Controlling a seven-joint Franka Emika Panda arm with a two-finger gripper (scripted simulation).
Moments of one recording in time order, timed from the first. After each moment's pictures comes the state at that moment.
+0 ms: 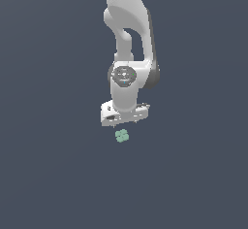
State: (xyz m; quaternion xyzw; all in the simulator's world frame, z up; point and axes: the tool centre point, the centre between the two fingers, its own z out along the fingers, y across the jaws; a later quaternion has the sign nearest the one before) arm 0.008 0.003 0.098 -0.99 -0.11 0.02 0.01
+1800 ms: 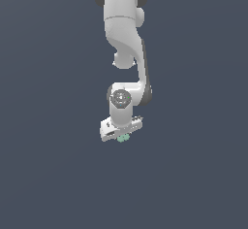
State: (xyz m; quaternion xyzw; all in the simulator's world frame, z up) arm 0.026 -0.010 0.010 -0.98 -0.18 0.00 0.00
